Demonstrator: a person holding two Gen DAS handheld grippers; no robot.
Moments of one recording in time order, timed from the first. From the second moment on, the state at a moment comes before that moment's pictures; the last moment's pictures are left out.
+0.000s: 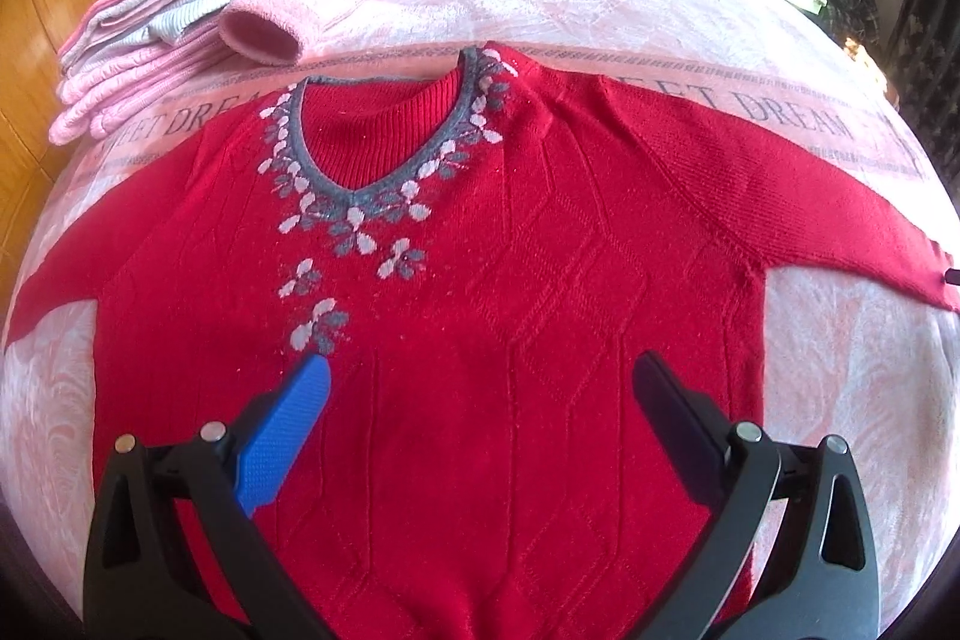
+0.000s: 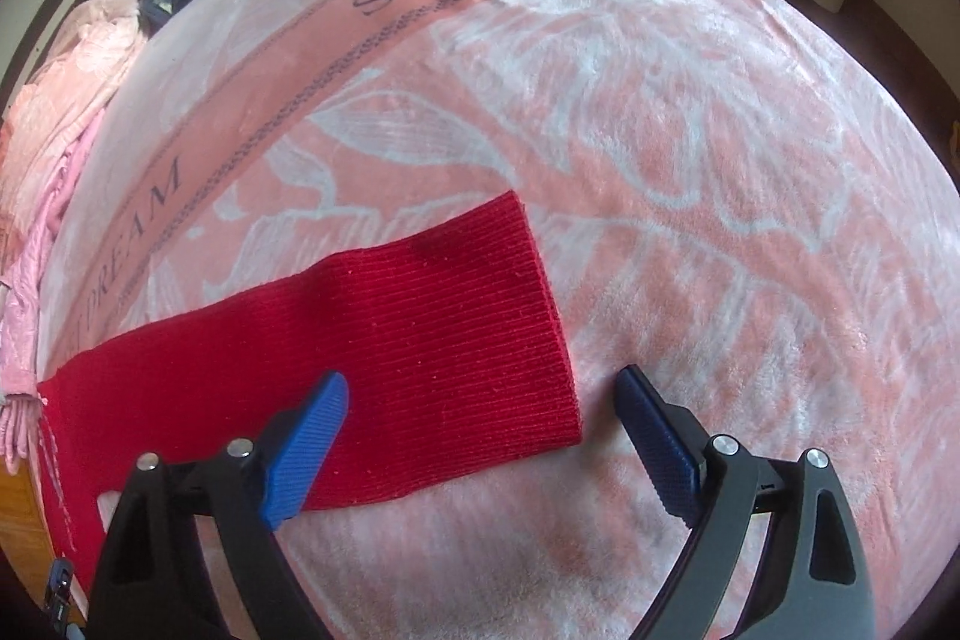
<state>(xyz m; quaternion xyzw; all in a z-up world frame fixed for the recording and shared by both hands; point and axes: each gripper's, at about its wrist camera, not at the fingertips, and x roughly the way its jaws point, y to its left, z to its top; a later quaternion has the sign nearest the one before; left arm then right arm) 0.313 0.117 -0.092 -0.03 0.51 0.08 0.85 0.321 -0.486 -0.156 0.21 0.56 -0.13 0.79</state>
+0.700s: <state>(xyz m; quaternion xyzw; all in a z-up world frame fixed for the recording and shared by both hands) 0.307 0.189 -0.095 -0.05 0.52 0.11 0.85 0.329 -0.344 -0.086 0.08 0.50 -0.03 0.86</state>
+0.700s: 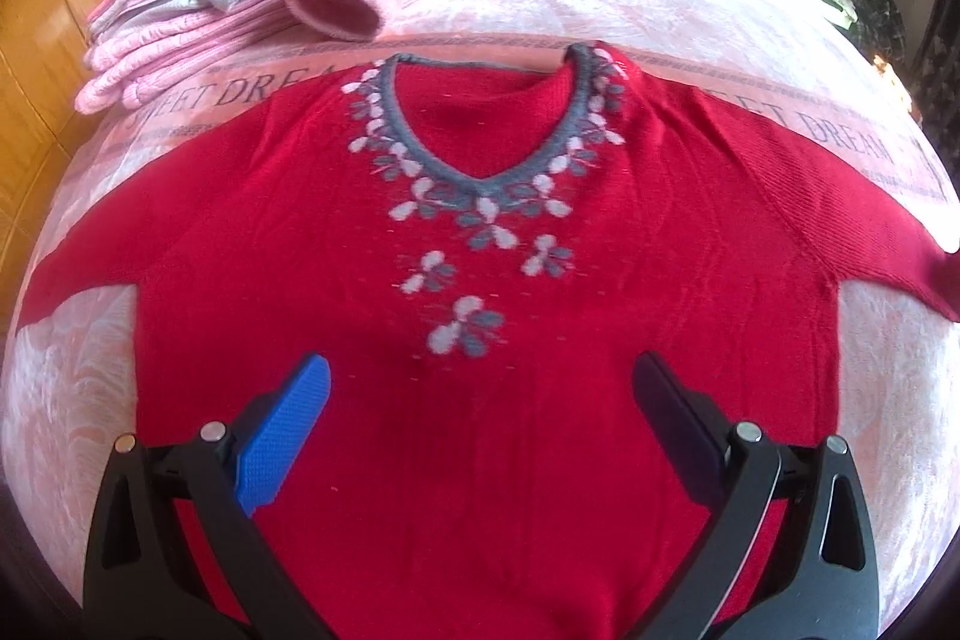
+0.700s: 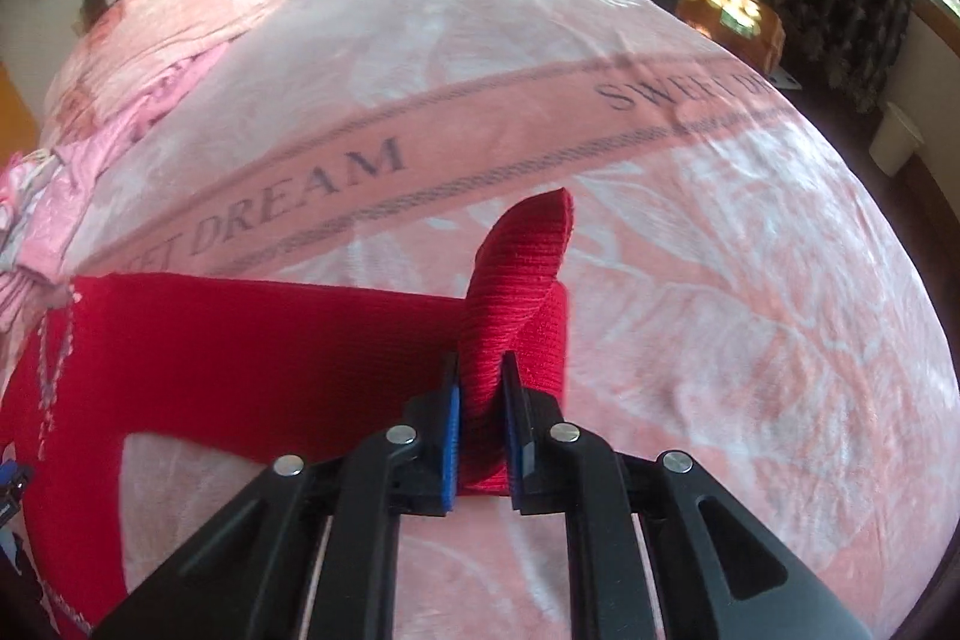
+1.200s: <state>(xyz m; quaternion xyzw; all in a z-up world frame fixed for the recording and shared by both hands) 0.290 0.258 -0.095 -0.08 0.51 0.12 0.85 0.345 -0.048 -0.058 0.08 0.48 0.23 0.84</state>
